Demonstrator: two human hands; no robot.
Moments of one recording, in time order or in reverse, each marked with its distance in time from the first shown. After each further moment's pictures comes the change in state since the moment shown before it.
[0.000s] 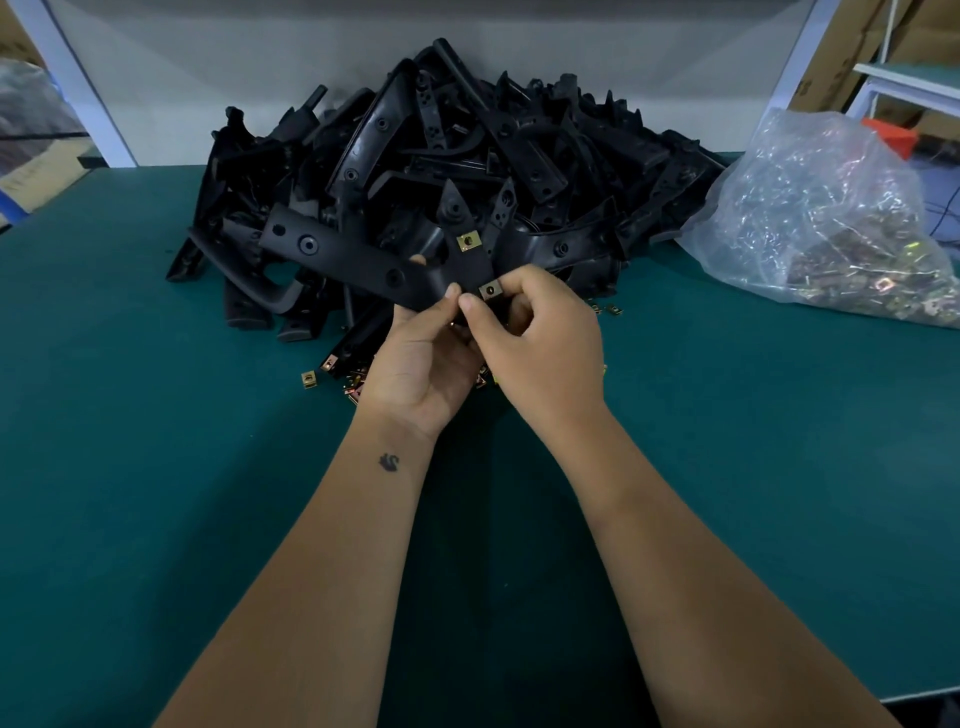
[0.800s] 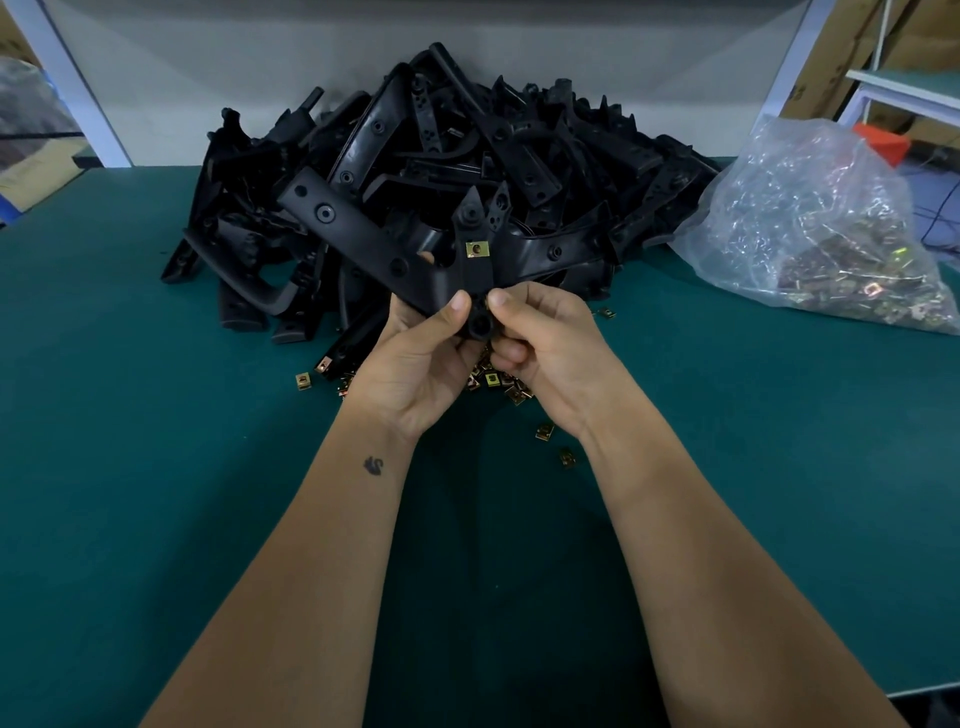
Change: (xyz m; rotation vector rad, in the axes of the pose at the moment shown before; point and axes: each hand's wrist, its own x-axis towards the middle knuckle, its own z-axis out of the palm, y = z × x) left_hand -0.002 0.009 -0.003 0.149 -0.198 -0.004; right_hand 0.014 0.009 -0.019 0.886 -0.408 0.463
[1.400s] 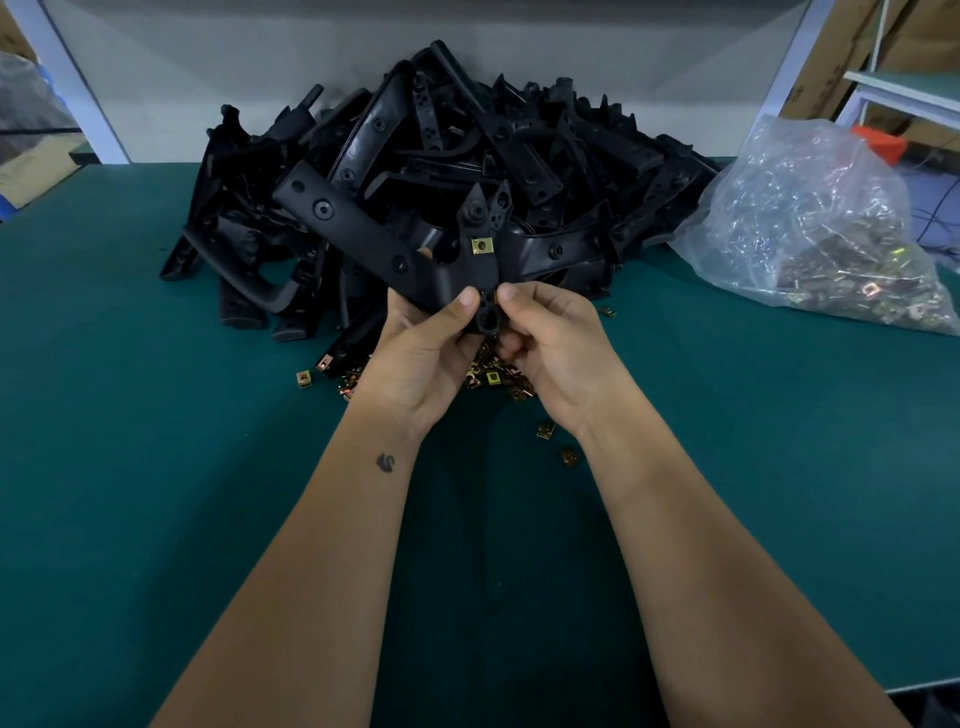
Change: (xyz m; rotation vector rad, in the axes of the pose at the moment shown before) left_hand 0.000 -0.002 0.007 0.031 0.076 0.054; right_hand 0.003 0.004 -0.001 -0.033 0.098 -0.008
